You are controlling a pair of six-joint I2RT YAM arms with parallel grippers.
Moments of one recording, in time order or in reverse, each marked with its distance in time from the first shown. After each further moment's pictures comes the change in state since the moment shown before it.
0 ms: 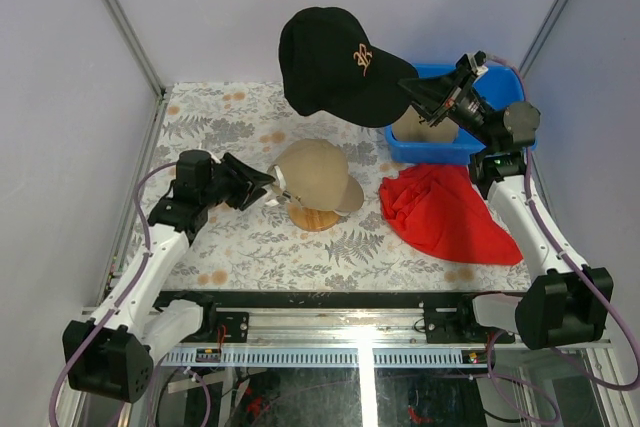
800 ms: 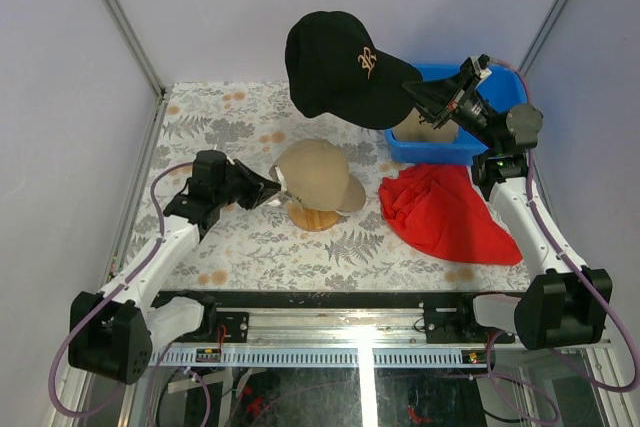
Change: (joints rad) left arm -0.069 0.106 -0.042 0.139 -0.002 -0.048; right arm -0.032 -0.009 -0.029 0.008 -0.017 0.002
